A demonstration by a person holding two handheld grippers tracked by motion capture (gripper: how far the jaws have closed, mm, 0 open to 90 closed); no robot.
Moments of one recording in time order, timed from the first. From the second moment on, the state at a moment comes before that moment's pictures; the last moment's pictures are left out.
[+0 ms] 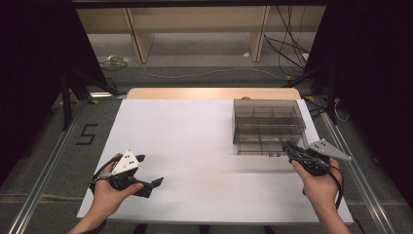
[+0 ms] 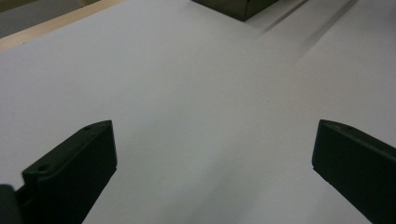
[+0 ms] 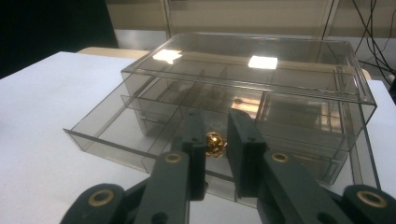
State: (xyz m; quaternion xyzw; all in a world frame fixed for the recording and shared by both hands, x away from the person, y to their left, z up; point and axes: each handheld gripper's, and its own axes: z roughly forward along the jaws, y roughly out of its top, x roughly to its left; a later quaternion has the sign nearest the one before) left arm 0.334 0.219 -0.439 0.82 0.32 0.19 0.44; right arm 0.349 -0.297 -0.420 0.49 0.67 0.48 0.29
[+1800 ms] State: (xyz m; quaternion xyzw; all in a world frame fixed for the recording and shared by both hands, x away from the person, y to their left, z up) left arm 0.334 0.218 -0.440 0.82 0.32 0.19 0.44; right arm 0.353 -0.316 -0.422 0.51 0.65 0.48 0.30
